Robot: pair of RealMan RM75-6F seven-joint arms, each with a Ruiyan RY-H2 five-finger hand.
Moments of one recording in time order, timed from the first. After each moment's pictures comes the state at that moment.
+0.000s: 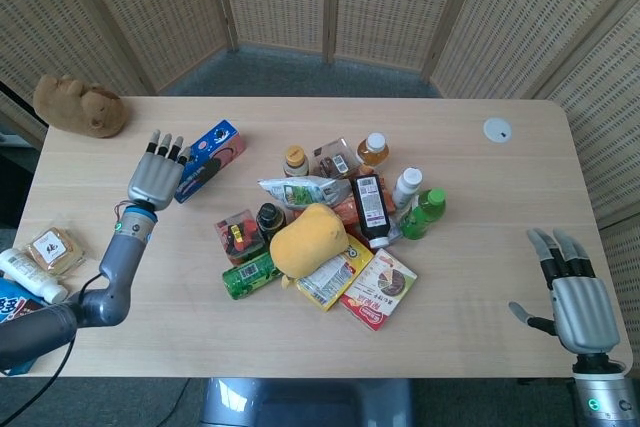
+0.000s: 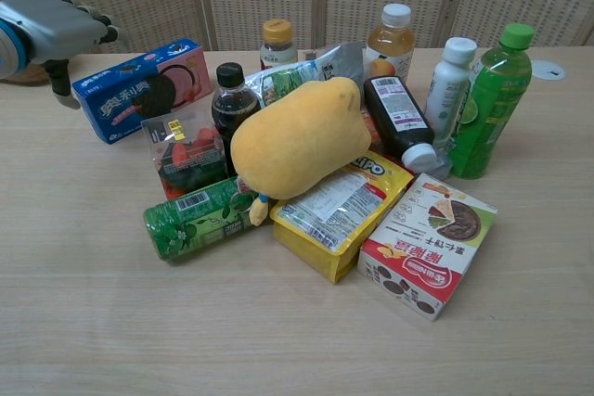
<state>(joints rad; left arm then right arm) -0.85 -1.54 -0.17 -1.16 0.83 0.89 0.92 0.08 -1.12 0.07 -1.76 -1.56 1.53 -0.11</state>
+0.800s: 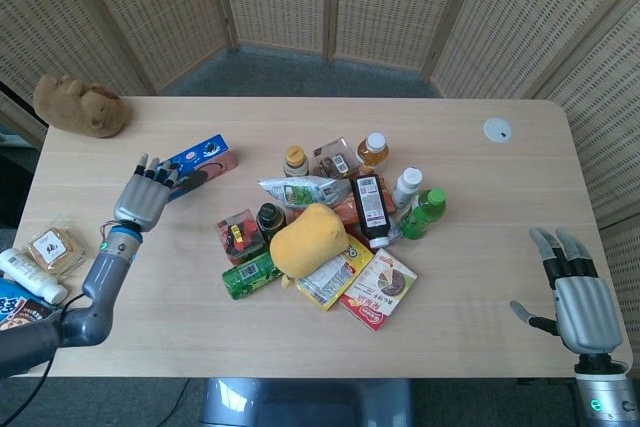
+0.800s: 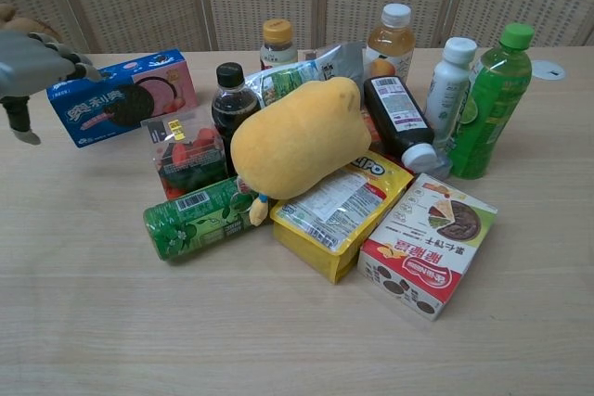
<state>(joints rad) -0.78 -1.43 -0.05 -1.29 0.82 0.91 0.91 0.07 -1.11 0.07 -1.77 -1.57 1.53 -0.10</state>
